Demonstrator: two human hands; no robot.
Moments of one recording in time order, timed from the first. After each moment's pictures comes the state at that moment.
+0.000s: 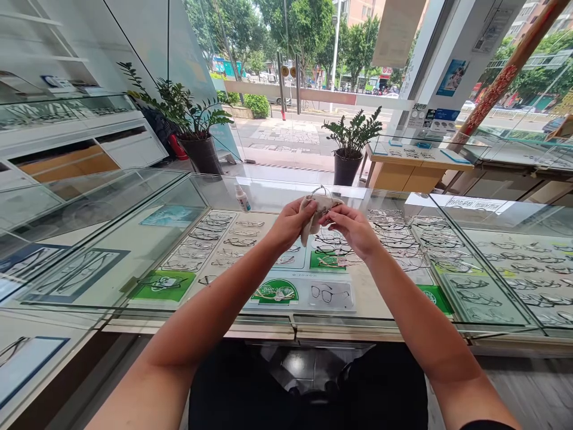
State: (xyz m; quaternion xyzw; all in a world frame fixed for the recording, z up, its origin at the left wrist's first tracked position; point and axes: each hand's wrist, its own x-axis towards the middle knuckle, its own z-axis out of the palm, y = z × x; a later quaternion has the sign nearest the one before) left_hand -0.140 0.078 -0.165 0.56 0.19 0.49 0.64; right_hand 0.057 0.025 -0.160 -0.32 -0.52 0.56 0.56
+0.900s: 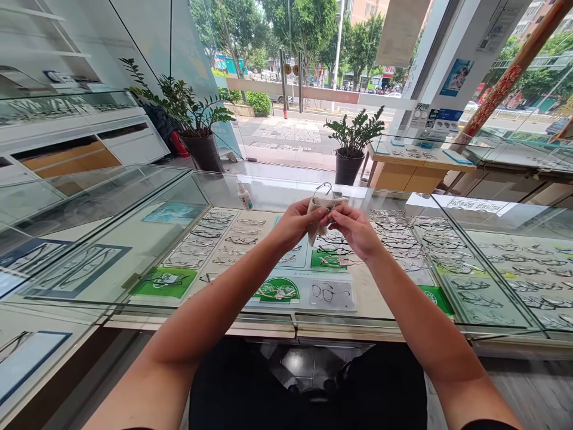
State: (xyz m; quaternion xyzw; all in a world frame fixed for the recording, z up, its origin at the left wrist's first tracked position) left_hand -0.140 0.070 -0.160 0.56 0.16 0.45 0.68; right_hand 0.053 0.021 -0.158 -0.30 -0.54 0.55 0.56
